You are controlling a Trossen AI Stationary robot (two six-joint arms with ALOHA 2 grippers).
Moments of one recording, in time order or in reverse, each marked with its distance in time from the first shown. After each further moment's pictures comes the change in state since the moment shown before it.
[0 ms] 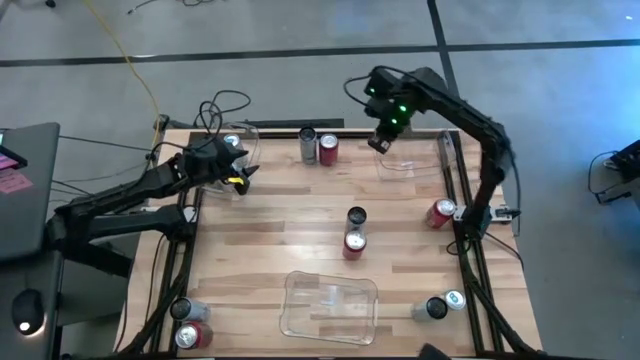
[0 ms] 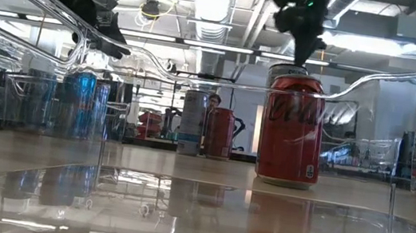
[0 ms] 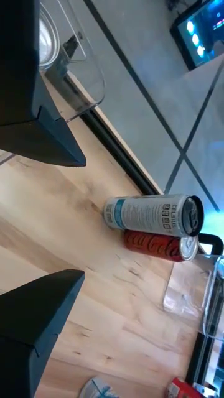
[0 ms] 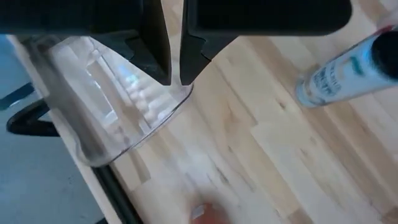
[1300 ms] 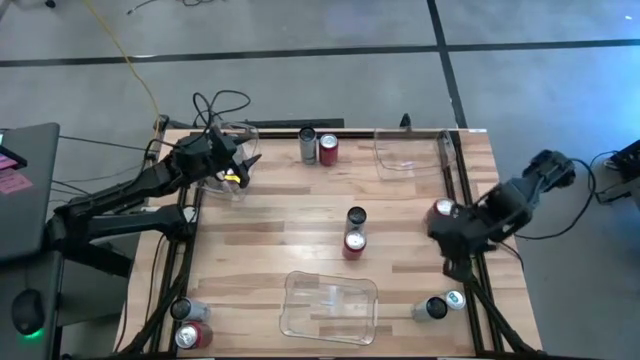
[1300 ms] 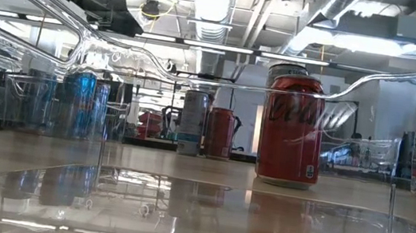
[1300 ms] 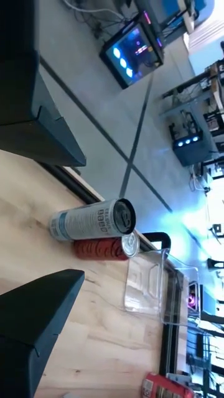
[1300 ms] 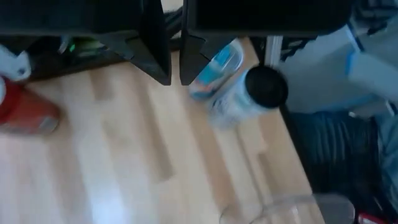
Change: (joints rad) left arm -0.001 0.000 0.039 0.159 -0.001 0.209; right arm 1.232 -0.540 -0.496 -0.025 -0.039 0.991
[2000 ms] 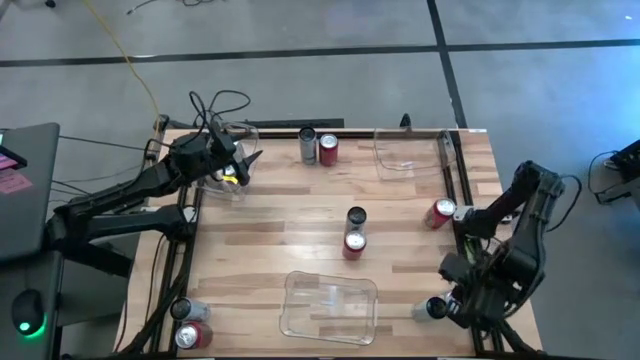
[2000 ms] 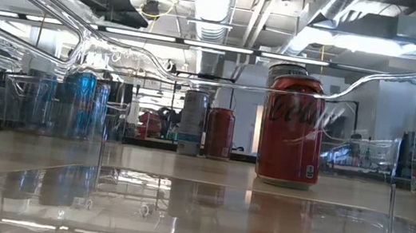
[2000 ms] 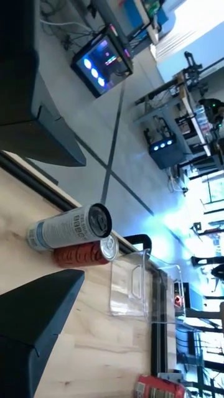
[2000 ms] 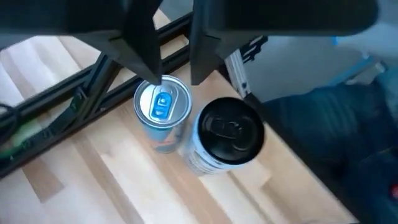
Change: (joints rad) left arm 0.000 0.003 0.000 0.093 0.012 0.095; right arm 0.368 0.194 0.000 0.079 0.022 0.713
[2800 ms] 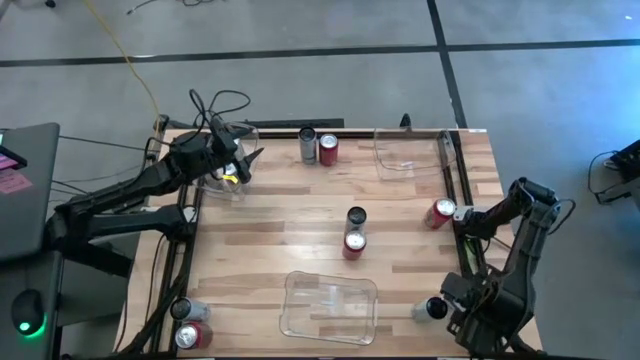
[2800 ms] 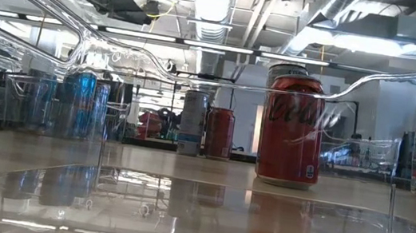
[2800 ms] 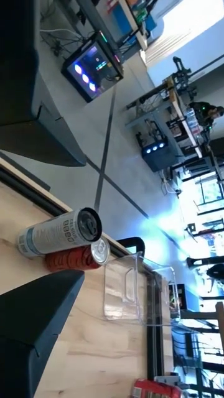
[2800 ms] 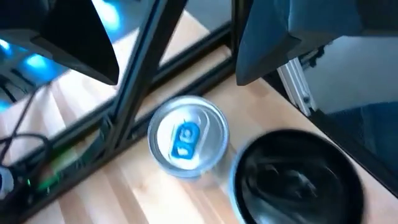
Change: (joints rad) left arm 0.000 0.021 0.019 0.025 0.000 0.027; right arm 0.073 0.168 0.000 -0.079 -0.094 0.002
